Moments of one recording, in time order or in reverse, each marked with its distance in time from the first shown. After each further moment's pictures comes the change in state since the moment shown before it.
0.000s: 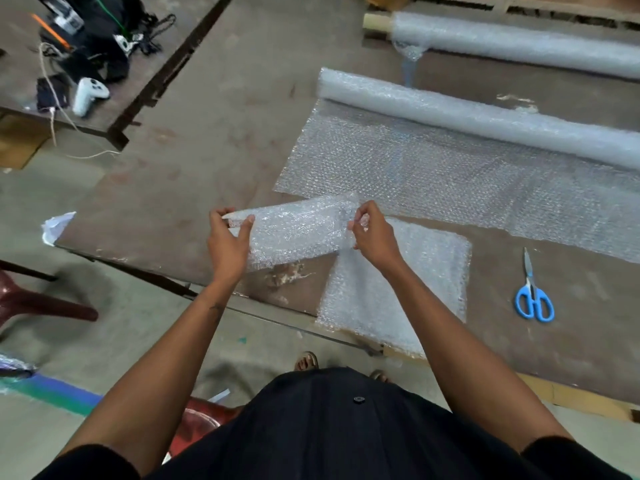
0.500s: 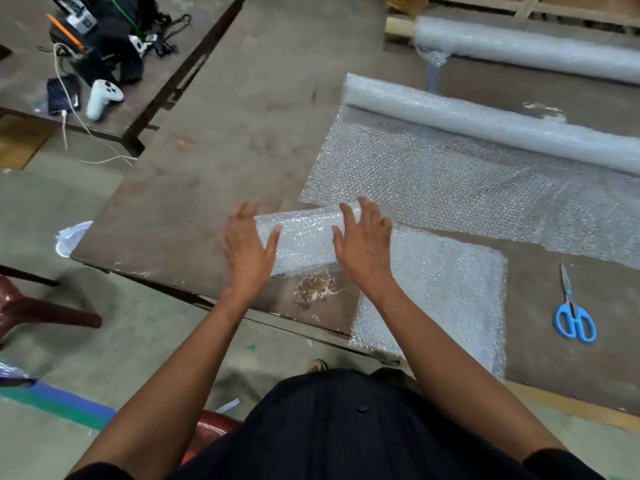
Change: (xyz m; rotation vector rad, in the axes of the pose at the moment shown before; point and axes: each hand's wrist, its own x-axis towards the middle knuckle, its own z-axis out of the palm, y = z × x) left_hand 0.037 -0.020 -0.013 0.437 -0.021 0.350; right_hand 0.025 -0.027 0.101 -0.822 0.231 -0.312
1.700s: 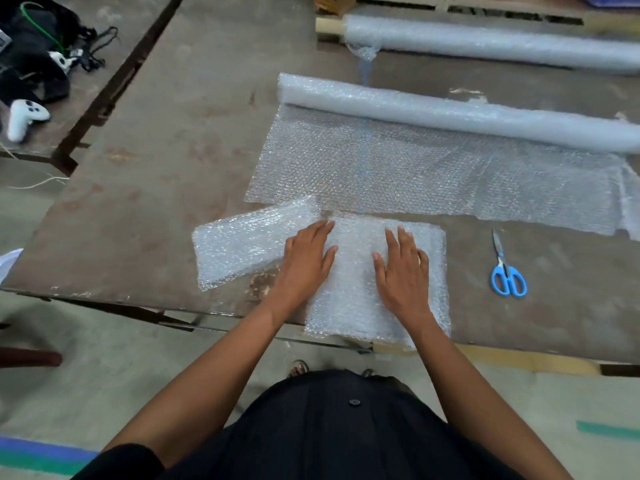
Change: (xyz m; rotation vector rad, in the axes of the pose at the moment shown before) left_hand -0.064 0.139 0.085 -0.016 -0.421 0.445; right_hand -0.119 0.156 -0.027 0.047 -0.043 0.314
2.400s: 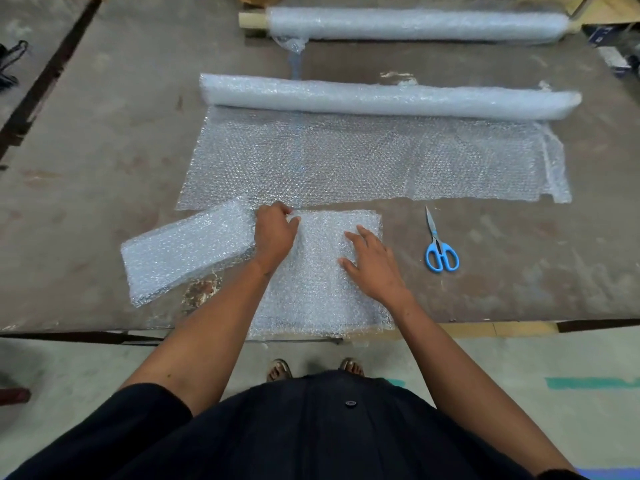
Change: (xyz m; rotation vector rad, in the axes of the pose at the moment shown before) left_hand 0.090 0.063 0.054 -0.185 0.045 -0.362; right_hand 0.005 0.083 -0.046 0.109 -0.276 -0.033
